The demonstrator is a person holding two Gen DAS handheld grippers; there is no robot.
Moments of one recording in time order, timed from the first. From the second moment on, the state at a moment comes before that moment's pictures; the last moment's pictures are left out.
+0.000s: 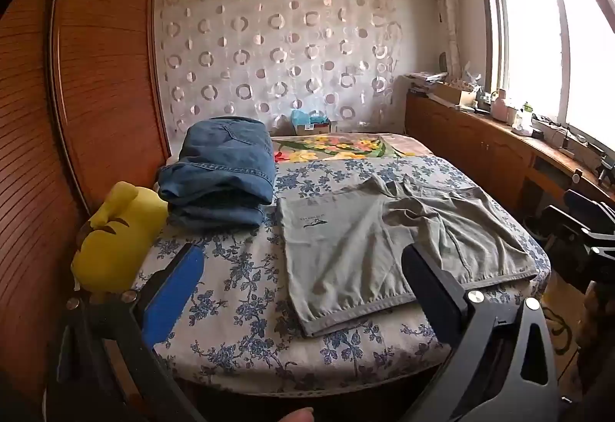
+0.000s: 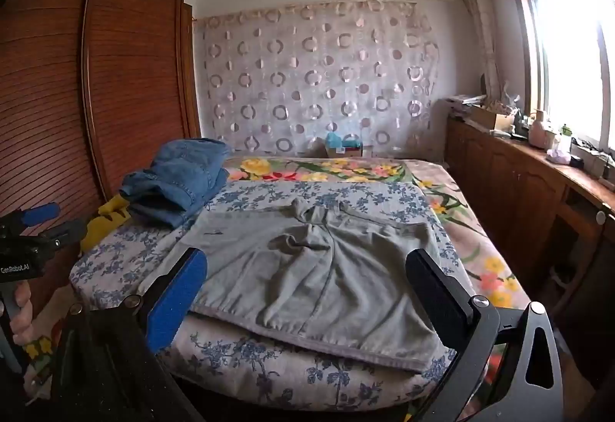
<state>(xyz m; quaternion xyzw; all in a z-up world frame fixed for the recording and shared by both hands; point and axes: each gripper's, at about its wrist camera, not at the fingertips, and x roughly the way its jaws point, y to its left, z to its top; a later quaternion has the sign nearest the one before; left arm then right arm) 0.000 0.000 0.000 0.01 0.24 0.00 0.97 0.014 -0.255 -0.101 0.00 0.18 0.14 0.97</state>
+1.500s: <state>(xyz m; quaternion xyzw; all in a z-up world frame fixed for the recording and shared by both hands) -0.003 -0.007 0.000 0.01 0.23 0.00 0.97 0.009 -0.255 -0.099 0.00 0.17 0.15 0.97</state>
